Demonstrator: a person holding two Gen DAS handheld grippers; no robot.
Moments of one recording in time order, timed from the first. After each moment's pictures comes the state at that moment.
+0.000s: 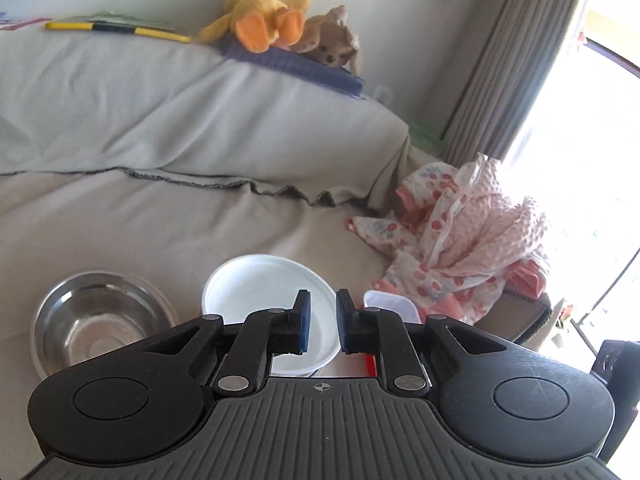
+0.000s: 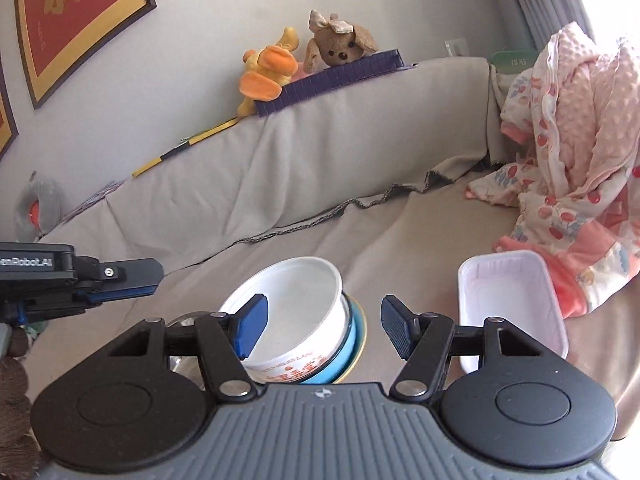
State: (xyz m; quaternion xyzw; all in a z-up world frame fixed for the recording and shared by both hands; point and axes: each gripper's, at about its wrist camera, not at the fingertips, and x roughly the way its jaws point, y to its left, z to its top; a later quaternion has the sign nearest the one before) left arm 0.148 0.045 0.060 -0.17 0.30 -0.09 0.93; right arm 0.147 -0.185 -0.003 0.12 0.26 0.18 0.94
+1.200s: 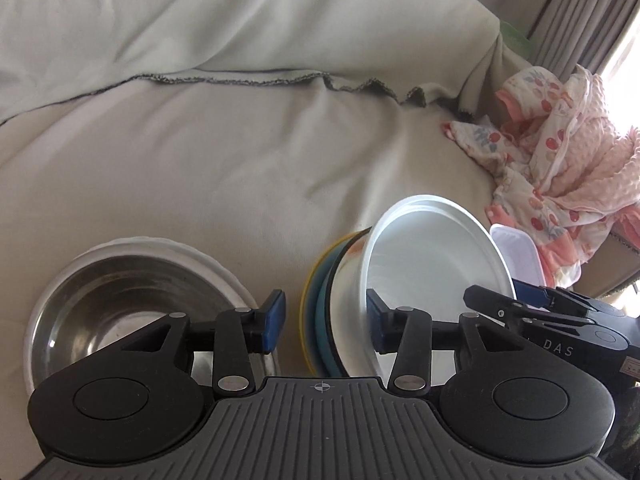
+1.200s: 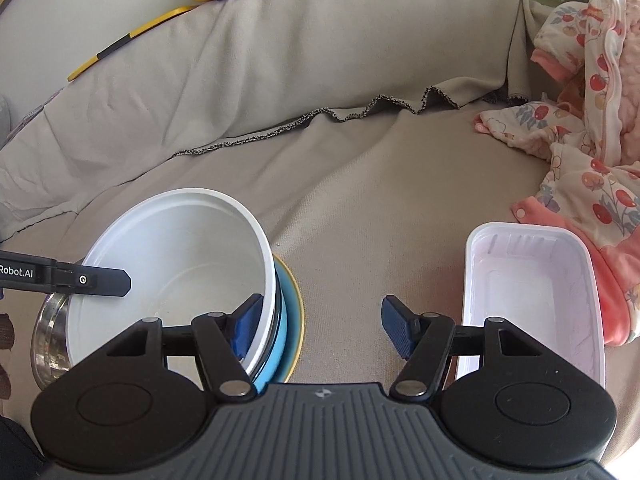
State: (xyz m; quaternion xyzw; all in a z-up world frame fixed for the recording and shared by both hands) left arm 0.277 0.096 -0.041 -0.13 0.47 -0.06 0.87; right arm 0.280 -0.158 -0.080 0.05 0.40 0.18 0.90
